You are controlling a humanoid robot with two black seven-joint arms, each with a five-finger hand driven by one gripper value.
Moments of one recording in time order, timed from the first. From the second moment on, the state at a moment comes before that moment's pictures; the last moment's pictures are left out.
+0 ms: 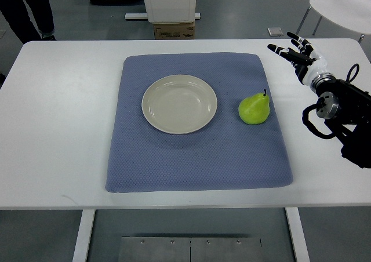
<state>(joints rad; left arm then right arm) -0.01 0.00 -0.11 -0.25 -0.10 0.11 -0.26 0.97 -0.21 0.47 0.56 -0.02 -0.14 0.21</state>
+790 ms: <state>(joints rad) 0.00 0.00 -0.11 -0.25 -0.10 0.11 -0.31 0.97 -0.20 0.47 0.56 -0.02 -0.14 0.22</state>
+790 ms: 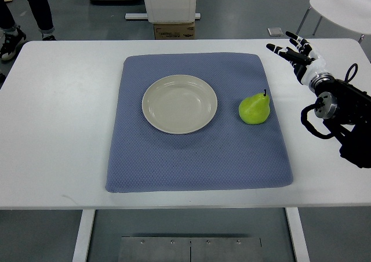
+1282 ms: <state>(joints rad) 0.00 0.00 -0.11 -0.25 -0.10 0.11 -0.31 0.96 -0.18 0.47 0.53 -0.01 -0.14 0.28</state>
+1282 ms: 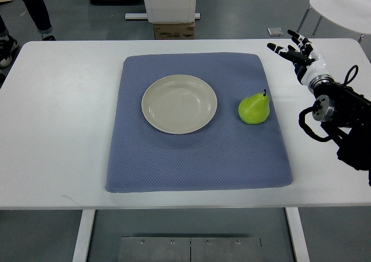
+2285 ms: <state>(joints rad) 0.00 0.00 -0.11 -0.25 -0.10 0.11 -0.31 0.85 -0.49 0.44 1.02 -0.17 -0.04 0.42</state>
